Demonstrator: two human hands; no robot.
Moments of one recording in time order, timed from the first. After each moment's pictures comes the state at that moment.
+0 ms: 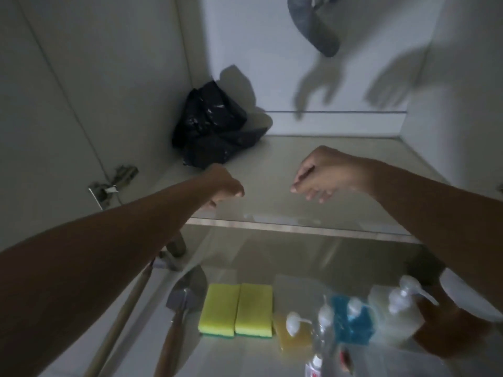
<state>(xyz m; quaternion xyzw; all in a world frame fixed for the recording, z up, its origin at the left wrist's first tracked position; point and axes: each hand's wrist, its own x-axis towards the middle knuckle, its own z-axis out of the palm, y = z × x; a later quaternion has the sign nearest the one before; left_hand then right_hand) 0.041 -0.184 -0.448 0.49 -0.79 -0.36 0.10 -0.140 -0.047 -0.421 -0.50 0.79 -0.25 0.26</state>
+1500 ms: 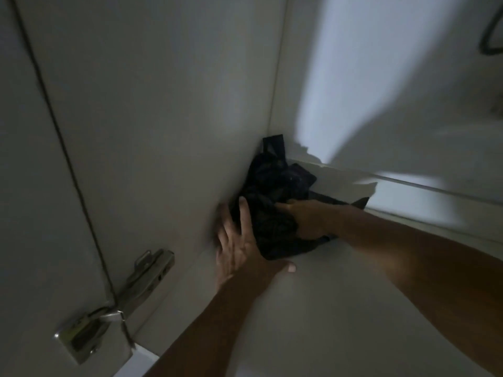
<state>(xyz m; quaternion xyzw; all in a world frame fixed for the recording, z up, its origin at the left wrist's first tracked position) 0.029 -0.407 -0.554 0.50 -0.77 -0.20 0.34 -0.158 -0.441 -0.487 -0.75 0.65 0.12 0.04</state>
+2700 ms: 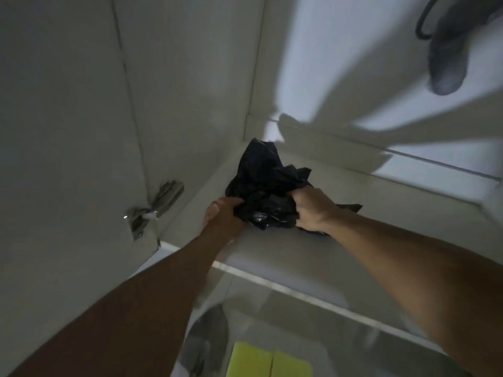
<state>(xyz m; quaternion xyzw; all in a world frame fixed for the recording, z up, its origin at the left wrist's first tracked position) 0.083 -0.346 -0.544 0.48 -0.75 -0.36 0.28 -0.113 -0.277 -0.491 -0.68 0.73 -0.04 0.01</state>
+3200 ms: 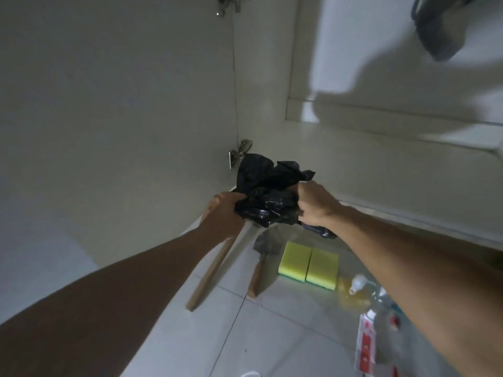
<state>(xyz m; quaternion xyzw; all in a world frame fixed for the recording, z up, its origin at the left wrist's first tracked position) 0.300 -0.104 -0.465 0.46 -0.81 -0.24 0.26 0.088 -0.072 -0.463 -0.71 0.69 -0.13 0.08</state>
